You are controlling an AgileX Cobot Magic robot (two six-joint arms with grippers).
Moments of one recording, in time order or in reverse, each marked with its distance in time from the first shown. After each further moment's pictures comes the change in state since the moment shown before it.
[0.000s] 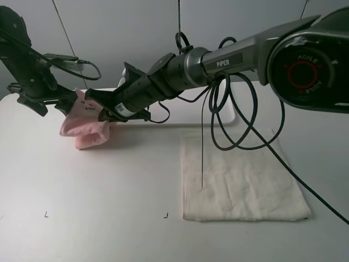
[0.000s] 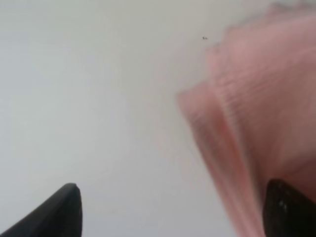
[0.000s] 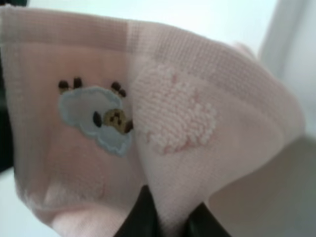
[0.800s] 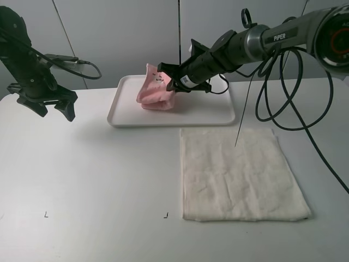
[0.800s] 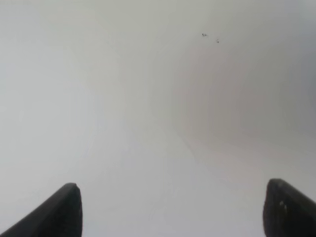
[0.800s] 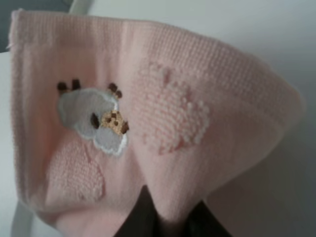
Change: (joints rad) left arm 0.000 0.000 0.000 0.000 0.006 0.000; right arm -0.297 0.001 0.000 -0.307 -0.035 0.133
